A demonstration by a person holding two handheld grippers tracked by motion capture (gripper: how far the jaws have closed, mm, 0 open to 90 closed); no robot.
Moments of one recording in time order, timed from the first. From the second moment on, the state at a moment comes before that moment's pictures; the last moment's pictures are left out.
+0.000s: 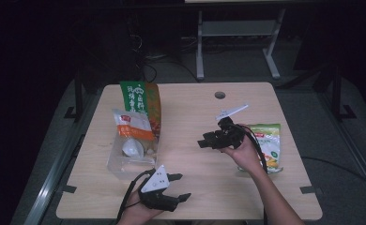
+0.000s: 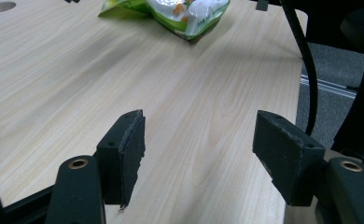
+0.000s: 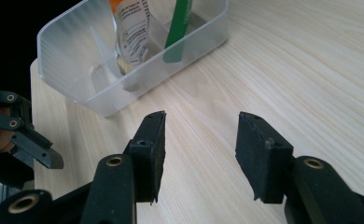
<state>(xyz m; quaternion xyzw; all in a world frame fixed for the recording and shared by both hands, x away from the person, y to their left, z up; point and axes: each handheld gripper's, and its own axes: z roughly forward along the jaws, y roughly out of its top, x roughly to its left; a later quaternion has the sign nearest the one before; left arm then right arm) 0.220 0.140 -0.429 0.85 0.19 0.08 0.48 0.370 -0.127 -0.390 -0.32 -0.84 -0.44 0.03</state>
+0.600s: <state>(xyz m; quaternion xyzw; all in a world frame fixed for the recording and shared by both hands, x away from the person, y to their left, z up) 0.220 0.140 -0.429 0.86 0.18 0.09 0.48 0.361 -0.157 -0.391 -0.35 -0.83 -0.43 0.03</state>
